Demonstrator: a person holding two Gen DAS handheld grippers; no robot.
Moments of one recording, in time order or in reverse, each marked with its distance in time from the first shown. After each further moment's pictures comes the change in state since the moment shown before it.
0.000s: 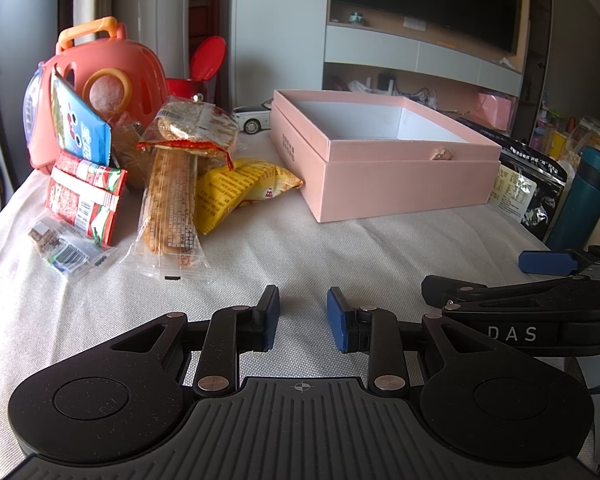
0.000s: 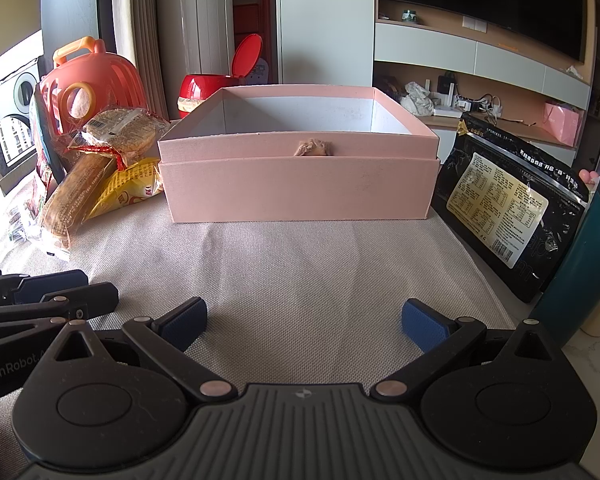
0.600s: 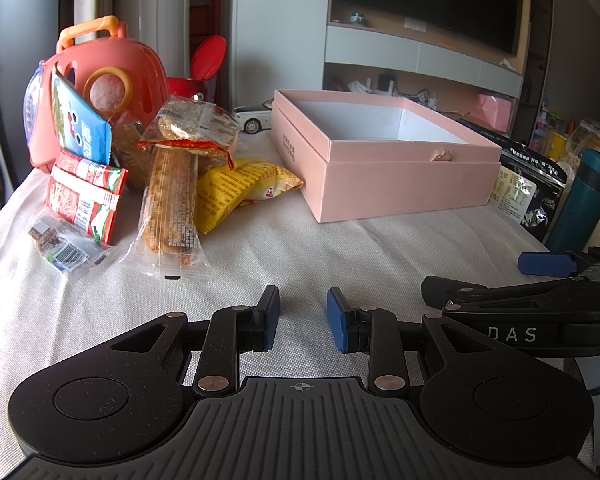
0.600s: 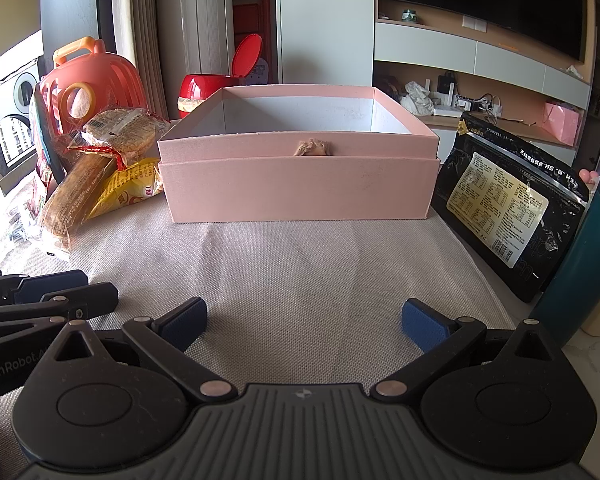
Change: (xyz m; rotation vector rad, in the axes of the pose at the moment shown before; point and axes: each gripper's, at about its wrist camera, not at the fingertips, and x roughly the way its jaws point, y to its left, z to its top) left arm 0.000 0.000 0.000 -0.004 0.000 -0.003; right arm 0.000 0.000 0.000 0.000 0.000 0.000
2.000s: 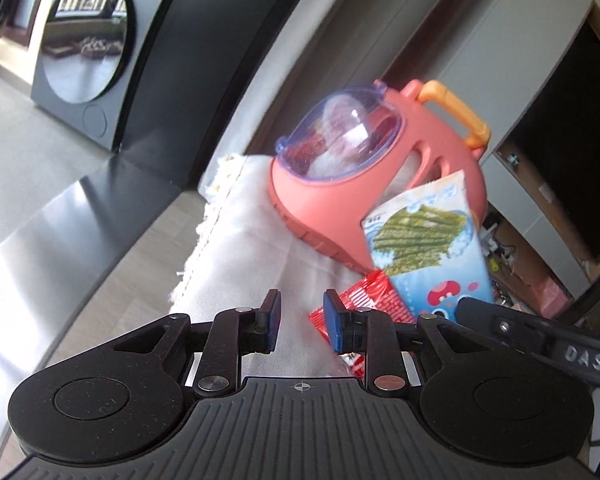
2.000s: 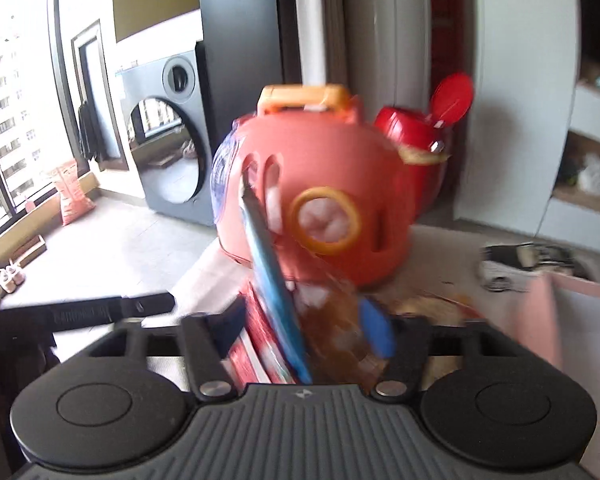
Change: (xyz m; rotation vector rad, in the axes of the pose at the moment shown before) left arm 0.016 0.290 0.056 -0.644 -0.077 0.047; right arm 0.081 0.230 0.173 -0.253 0.056 0.429
